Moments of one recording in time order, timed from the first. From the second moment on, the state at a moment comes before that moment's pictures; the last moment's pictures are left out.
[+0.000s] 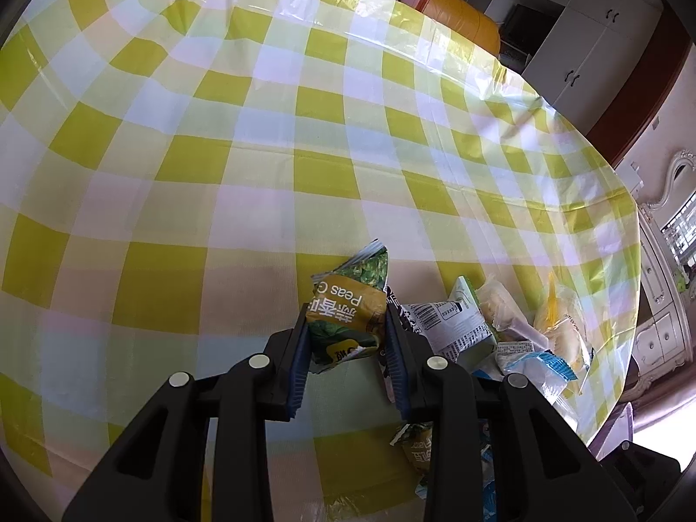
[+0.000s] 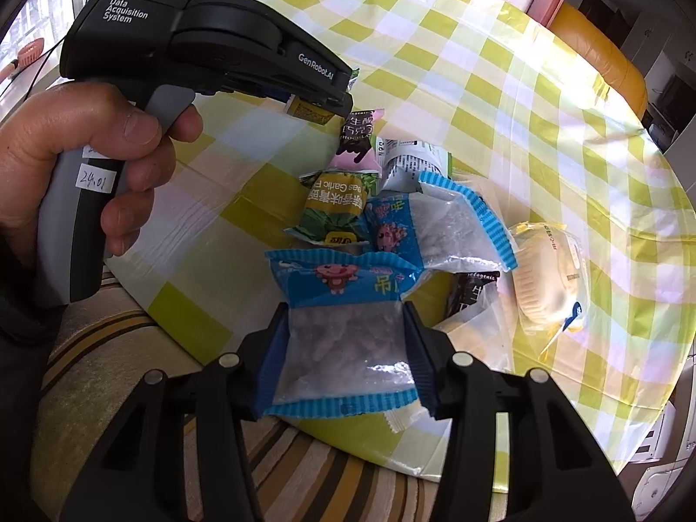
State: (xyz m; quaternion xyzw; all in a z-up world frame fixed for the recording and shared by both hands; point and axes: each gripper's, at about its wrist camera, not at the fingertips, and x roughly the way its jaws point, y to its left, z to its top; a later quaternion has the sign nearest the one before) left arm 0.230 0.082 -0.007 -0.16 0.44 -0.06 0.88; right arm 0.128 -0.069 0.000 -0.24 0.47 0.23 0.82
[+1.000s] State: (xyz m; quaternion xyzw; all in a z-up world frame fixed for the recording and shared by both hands) left arm 0.214 0.004 0.045 -0.13 0.39 -0.14 0.90; right arm 0.129 -0.214 0.046 -0.10 0.45 0.09 0.88
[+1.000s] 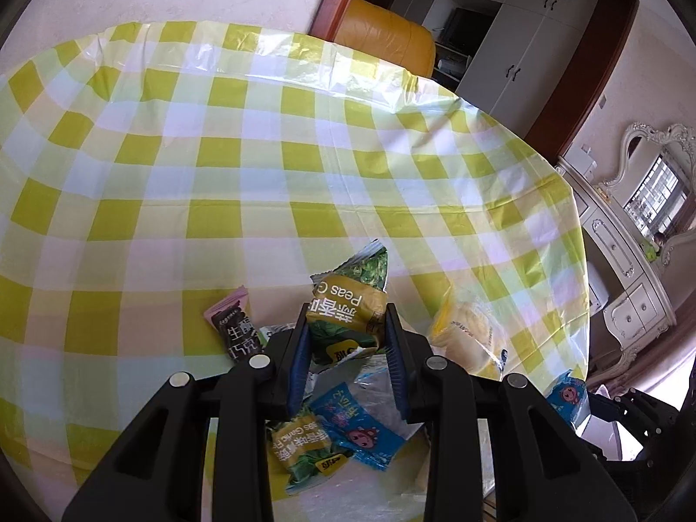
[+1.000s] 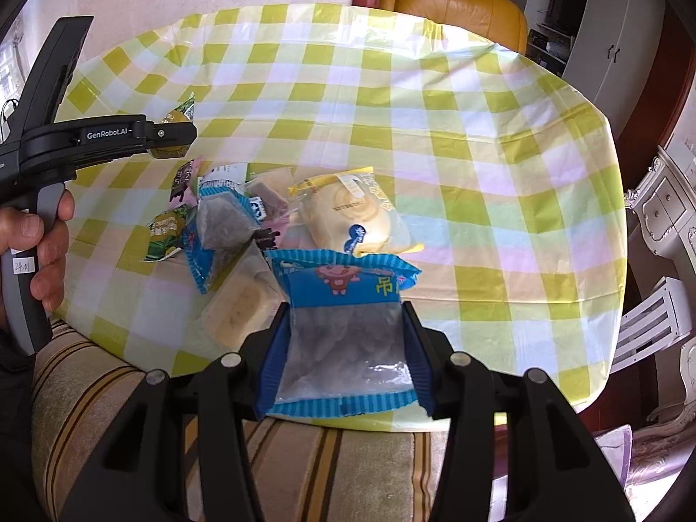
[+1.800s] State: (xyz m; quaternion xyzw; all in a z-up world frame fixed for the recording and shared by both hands) left arm 0.144 -0.232 0.044 0.07 0.43 -0.37 0.82; right arm 0.081 -0.422 0.020 -0.01 0.47 -0.10 0.87
